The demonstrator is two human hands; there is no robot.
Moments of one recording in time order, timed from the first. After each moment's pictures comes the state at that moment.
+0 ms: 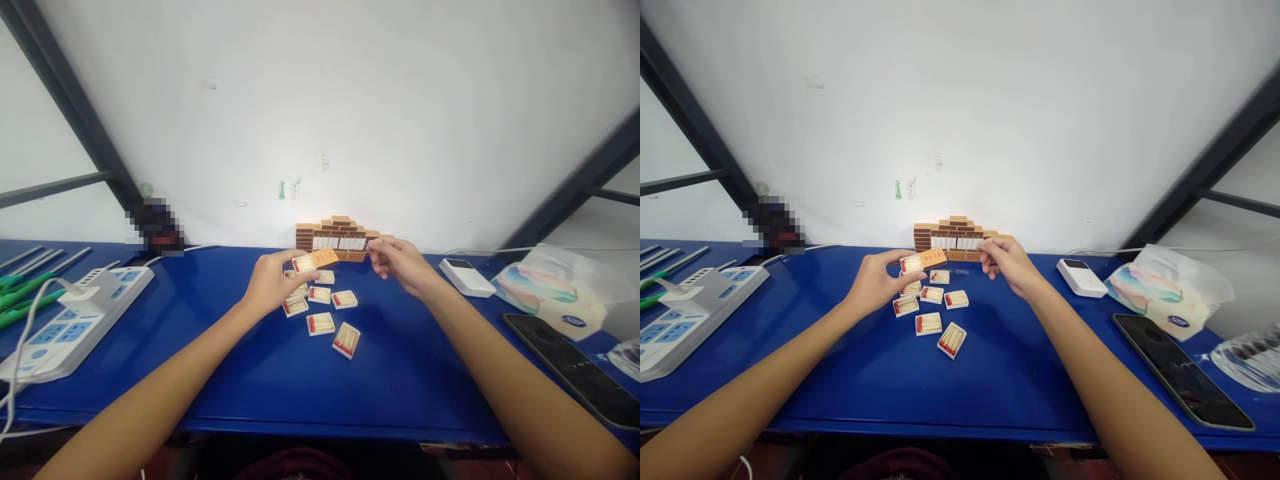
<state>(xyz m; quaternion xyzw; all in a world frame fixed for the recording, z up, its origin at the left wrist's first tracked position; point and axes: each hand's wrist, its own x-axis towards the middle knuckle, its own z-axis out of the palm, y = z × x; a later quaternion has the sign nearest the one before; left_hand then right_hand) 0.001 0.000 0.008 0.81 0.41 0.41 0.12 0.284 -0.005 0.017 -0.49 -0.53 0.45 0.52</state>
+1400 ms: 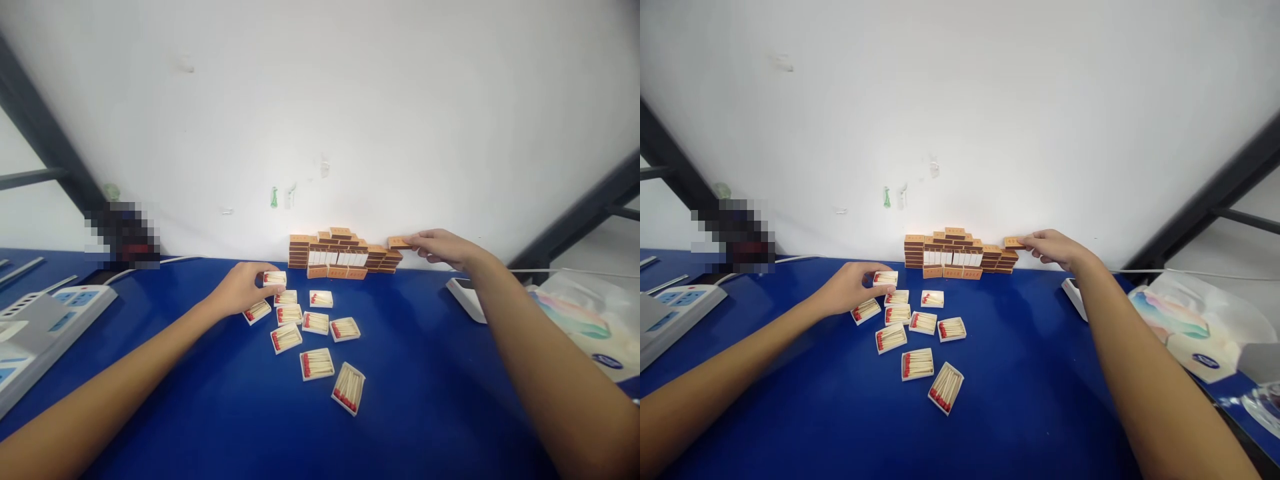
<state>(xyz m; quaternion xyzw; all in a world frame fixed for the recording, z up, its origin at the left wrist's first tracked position) -0.047 0.079 -0.005 0.85 0.44 0.24 0.18 0.419 0.087 0.045 -0.73 -0.56 0.27 0.28</state>
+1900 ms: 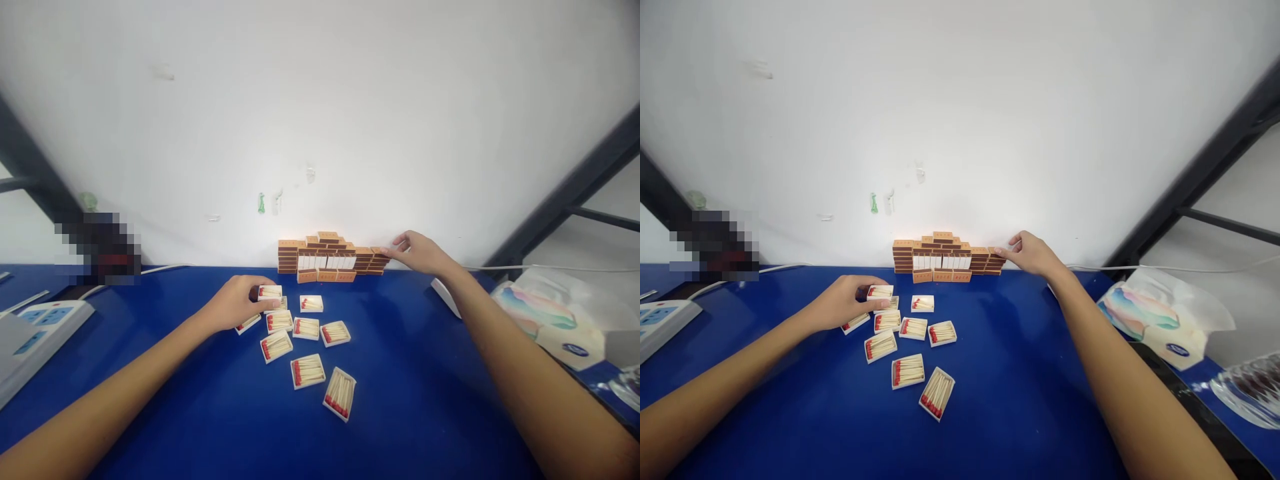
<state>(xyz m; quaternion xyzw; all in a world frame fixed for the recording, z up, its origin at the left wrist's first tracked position) -0.038 0.071 -0.007 0.85 0.42 0.21 0.24 0.407 0.084 0.025 -0.74 -0.62 0.06 0.27</state>
